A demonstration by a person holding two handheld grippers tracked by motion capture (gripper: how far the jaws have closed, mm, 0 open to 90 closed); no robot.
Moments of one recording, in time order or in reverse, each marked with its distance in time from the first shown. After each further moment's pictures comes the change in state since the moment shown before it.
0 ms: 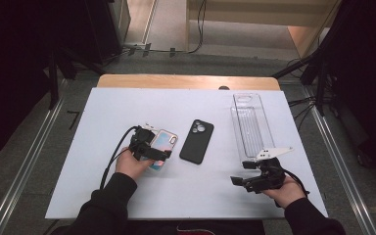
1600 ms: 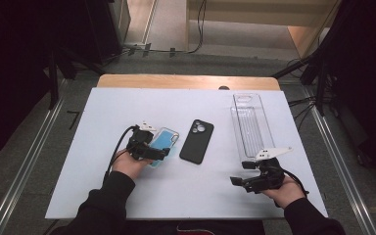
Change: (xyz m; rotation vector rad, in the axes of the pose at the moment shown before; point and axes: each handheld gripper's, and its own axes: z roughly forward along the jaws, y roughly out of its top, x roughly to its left) left arm -0.009 0.003 -0.022 -0.055 0.021 0.022; right arm 0.001 0.001 0.001 0.001 0.001 -0.002
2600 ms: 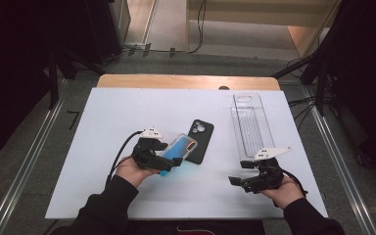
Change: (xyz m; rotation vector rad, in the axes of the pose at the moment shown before) left arm -0.045 0.001 -0.025 -0.084 -0.249 0.077; right arm 0.005 0.004 0.000 -0.011 0.004 -0.013
